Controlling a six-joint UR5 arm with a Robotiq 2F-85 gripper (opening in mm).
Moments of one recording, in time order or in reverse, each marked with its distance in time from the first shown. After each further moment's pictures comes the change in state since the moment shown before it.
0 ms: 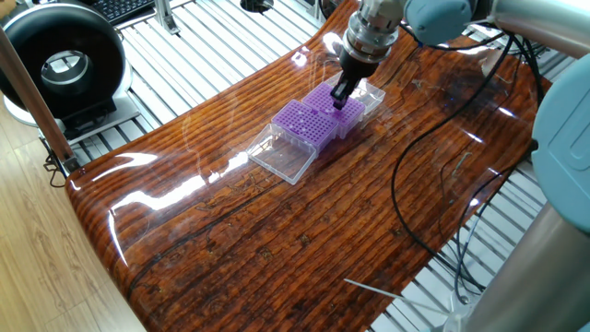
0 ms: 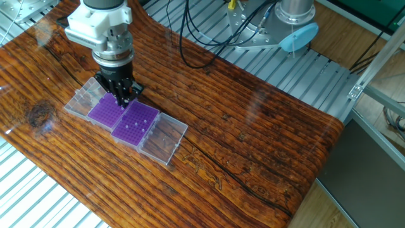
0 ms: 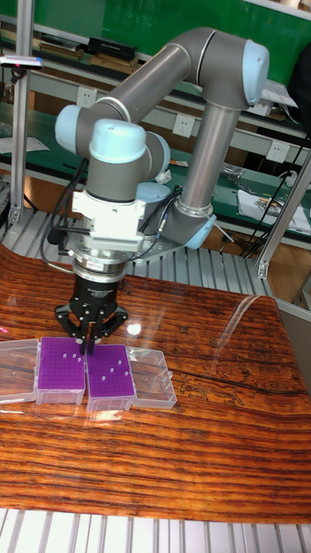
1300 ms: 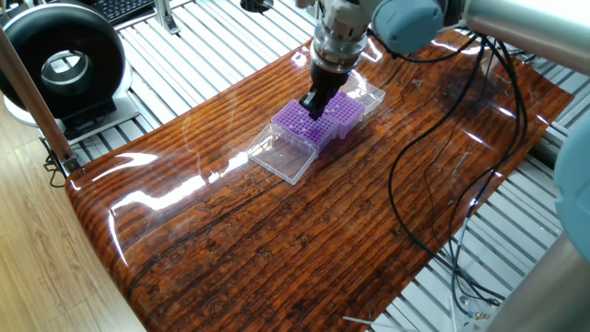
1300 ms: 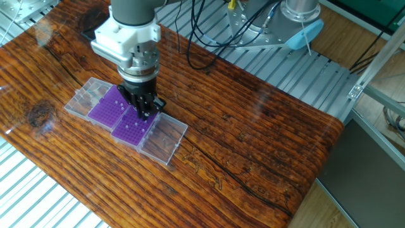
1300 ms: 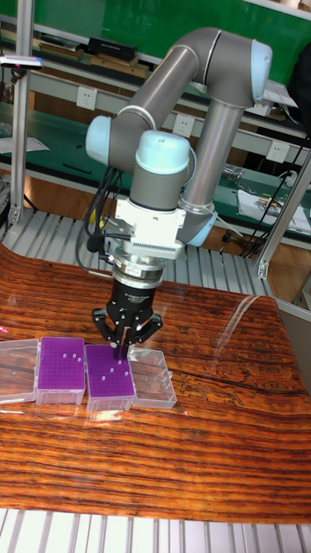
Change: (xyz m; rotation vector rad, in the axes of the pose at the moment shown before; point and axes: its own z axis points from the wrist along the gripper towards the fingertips) arm -0.007 0.056 0.006 0.009 -0.016 0.102
